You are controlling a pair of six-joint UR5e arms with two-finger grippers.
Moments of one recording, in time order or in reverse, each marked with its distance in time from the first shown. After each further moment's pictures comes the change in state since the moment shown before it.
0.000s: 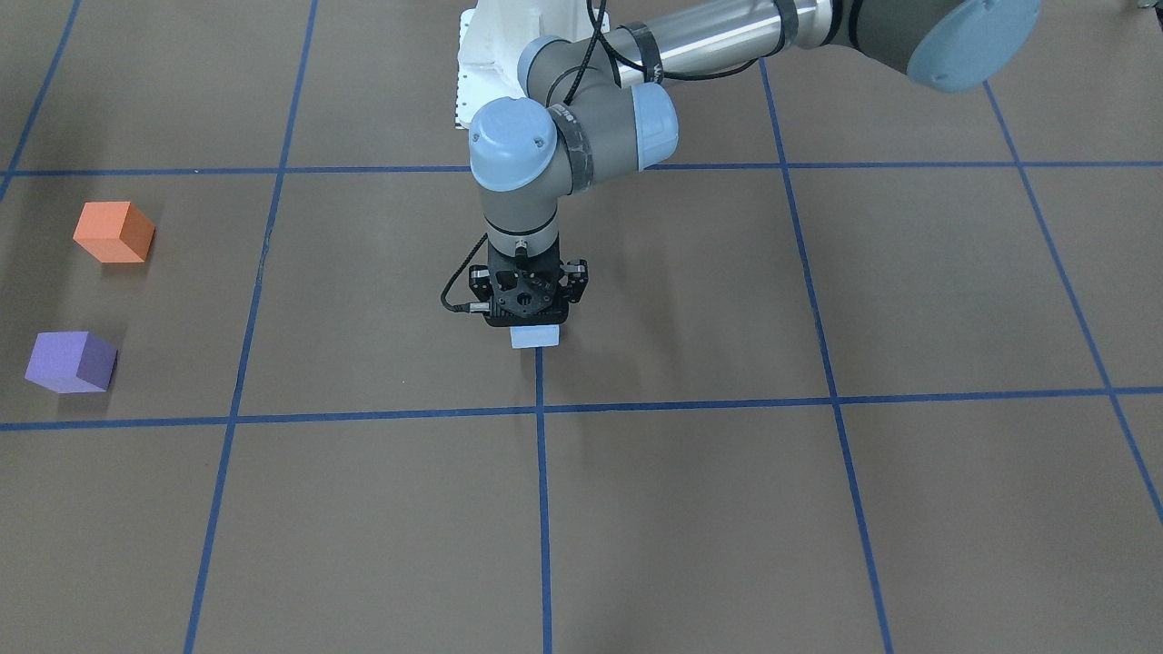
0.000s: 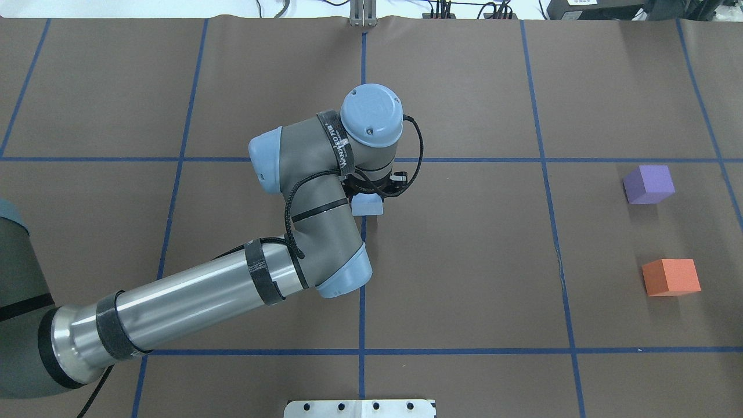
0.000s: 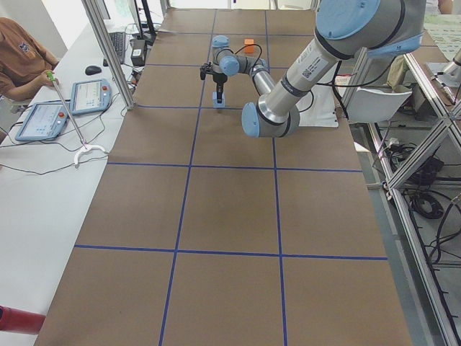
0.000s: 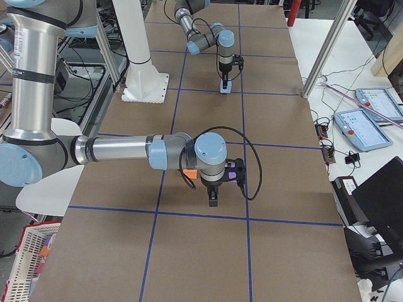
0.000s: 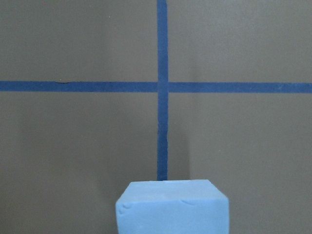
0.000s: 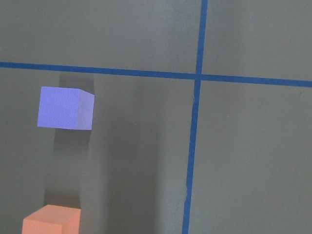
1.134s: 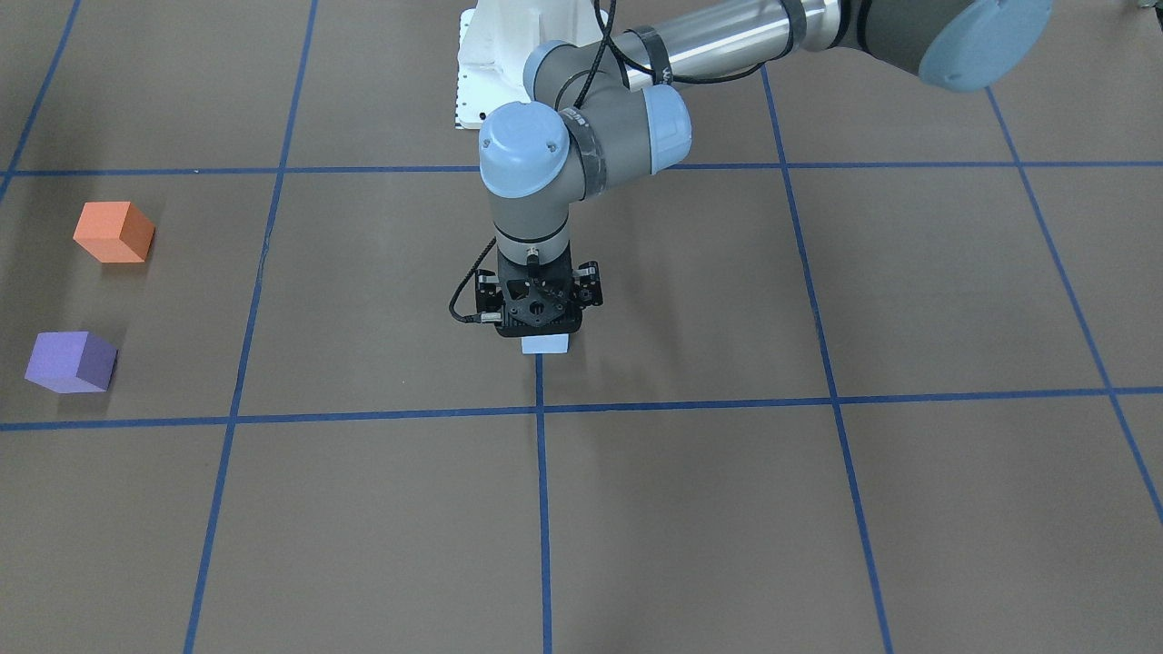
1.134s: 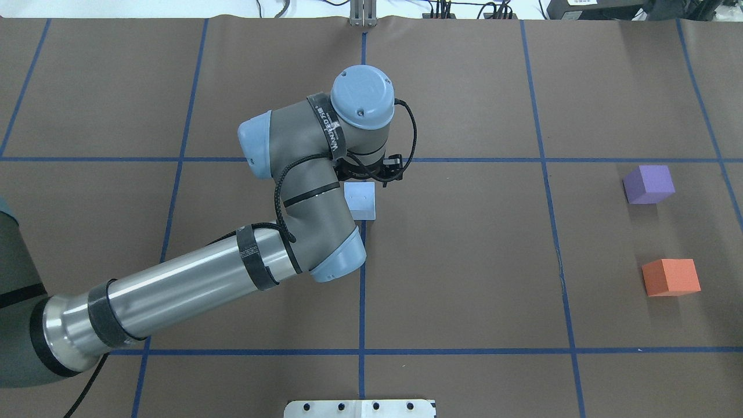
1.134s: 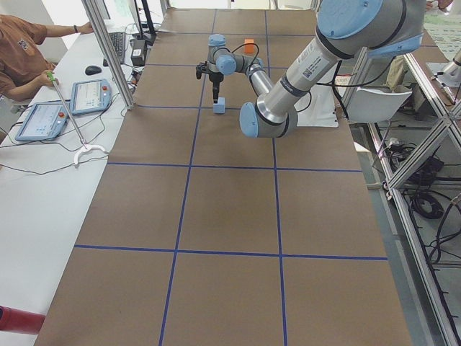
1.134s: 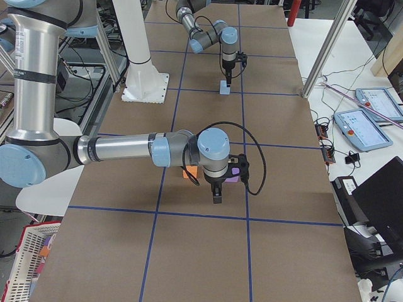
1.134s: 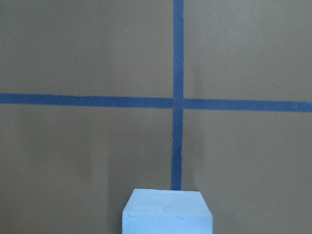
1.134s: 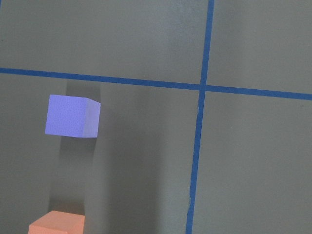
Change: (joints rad) left arm -0.070 0.003 -0.038 0.043 -0.034 0.018; right arm -0.002 0.053 0.009 -0.002 0.001 0.011
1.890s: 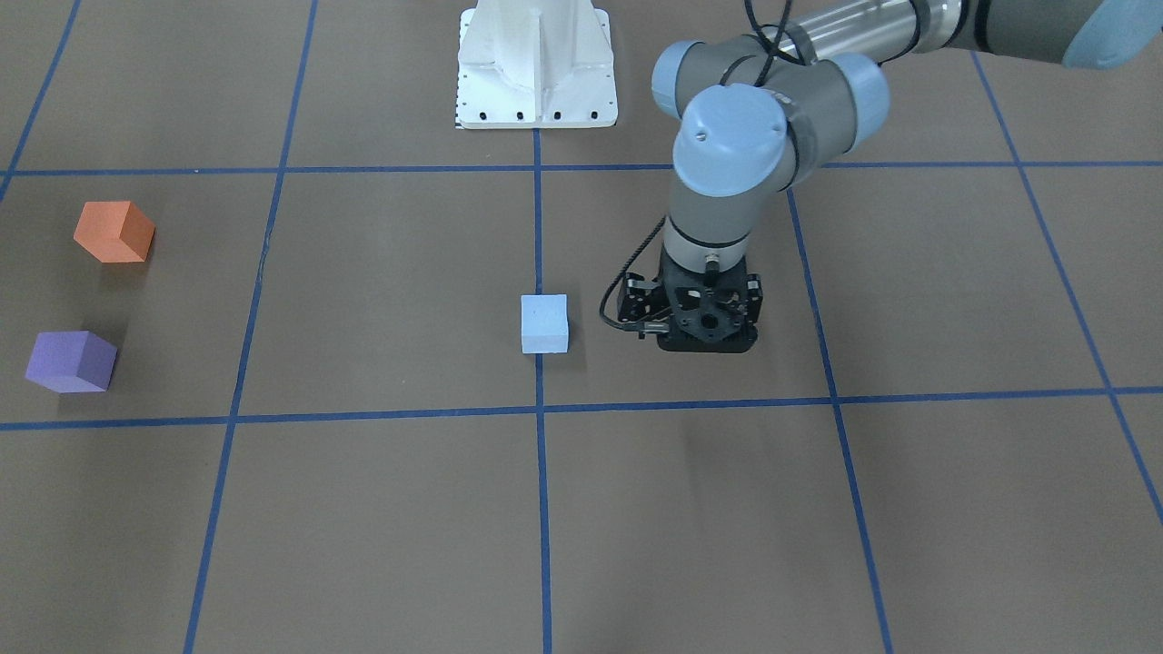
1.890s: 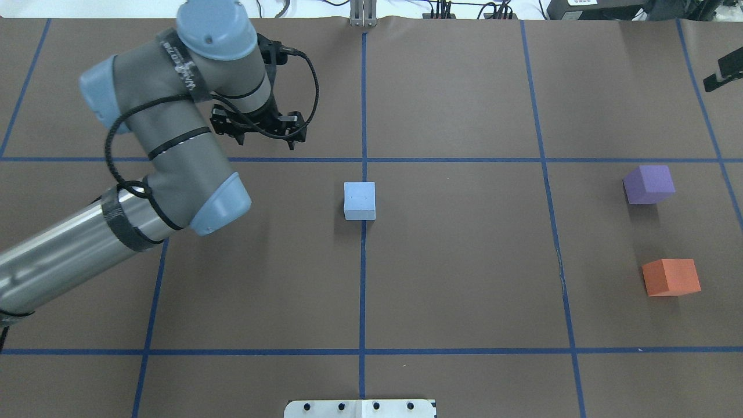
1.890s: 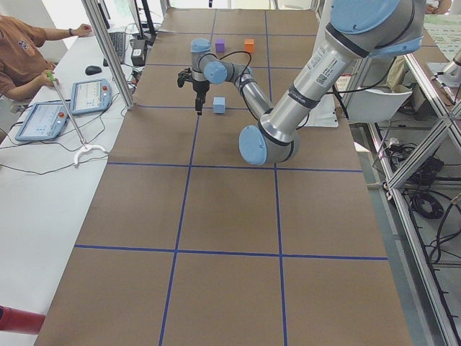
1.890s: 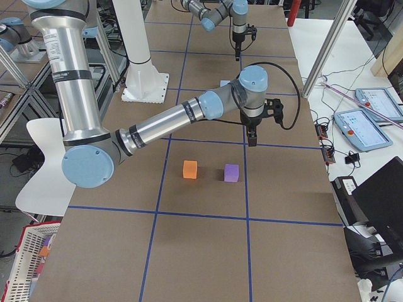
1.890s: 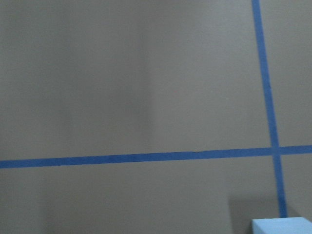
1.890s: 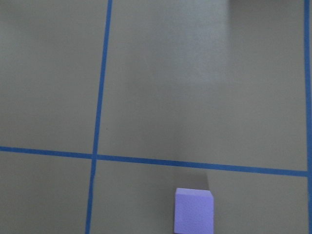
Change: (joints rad) left arm -0.188 0.323 -0.329 0.074 -0.094 0.314; right arm -0.262 0.342 0.032 -0.020 -0.073 0.499
